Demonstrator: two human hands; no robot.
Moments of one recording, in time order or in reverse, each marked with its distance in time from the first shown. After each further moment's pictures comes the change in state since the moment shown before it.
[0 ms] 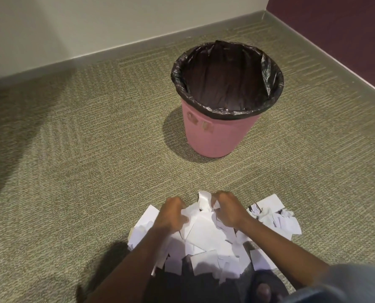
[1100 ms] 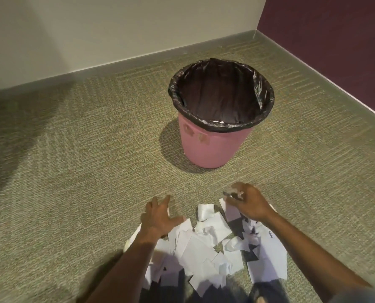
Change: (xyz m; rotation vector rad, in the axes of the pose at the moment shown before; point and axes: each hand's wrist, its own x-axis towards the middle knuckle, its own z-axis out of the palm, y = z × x) left_hand 0.015 -0.010 -0.018 0.196 0.056 -0.149; right_hand -0.010 0.023 -0.074 0.295 0.081 0.228
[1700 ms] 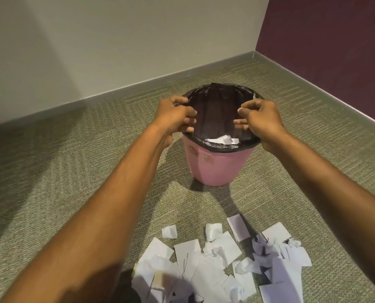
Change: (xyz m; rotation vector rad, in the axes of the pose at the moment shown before) left_hand 0.016 0.144 -0.265 -1.164 0.203 0.291; right_hand 0.056 -0.171 -0.142 0.665 0.461 -0.188
